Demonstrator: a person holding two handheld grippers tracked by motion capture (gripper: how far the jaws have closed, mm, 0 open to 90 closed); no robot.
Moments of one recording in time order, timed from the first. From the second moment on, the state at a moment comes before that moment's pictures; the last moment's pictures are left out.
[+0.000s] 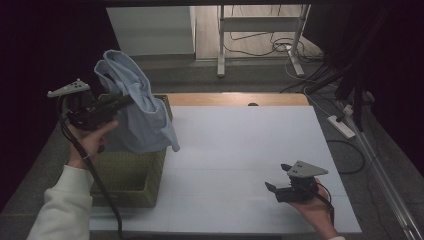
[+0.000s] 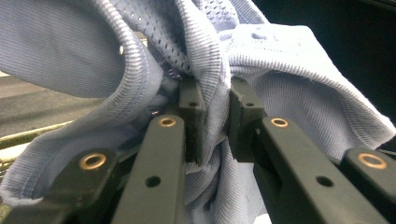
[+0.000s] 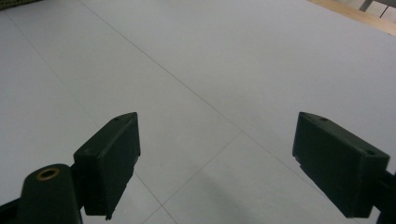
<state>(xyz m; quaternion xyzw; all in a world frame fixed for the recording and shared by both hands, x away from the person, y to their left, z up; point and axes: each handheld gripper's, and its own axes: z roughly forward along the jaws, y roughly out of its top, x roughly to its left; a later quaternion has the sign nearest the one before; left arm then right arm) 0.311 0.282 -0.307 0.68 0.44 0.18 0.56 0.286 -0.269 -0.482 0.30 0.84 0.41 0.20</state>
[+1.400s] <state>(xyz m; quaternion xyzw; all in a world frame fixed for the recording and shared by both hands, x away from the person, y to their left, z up) 0.316 0.232 -0.293 0.70 0.40 0.16 0.58 0.286 -0.269 -0.482 0.30 0.84 0.41 0.20</state>
